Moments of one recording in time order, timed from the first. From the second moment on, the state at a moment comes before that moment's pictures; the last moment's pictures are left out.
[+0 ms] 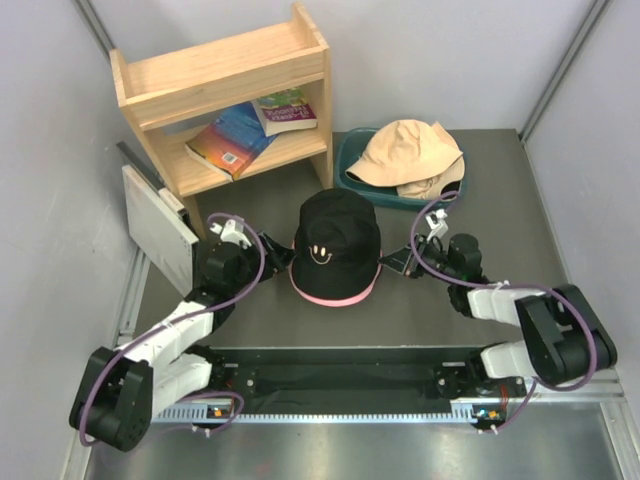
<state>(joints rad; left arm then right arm) -0.36 1.02 0.32 0.32 0.16 -0.83 0.29 1.36 0.29 0.80 -0.64 0.81</state>
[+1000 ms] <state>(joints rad) -0.36 1.00 0.90 -0.42 -0.08 -0.27 0.26 1.24 1.18 -0.29 0.02 0.27</state>
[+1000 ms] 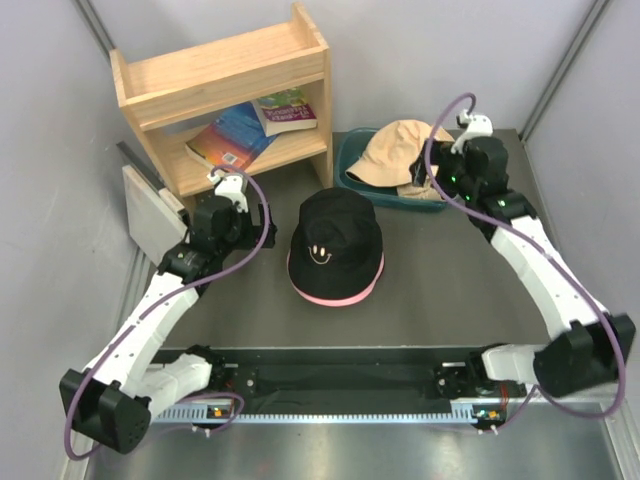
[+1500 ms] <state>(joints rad) -0.36 0.95 0.85 -0.41 -0.17 -0.22 0.26 2.03 1.76 -0.16 0.23 0.16</state>
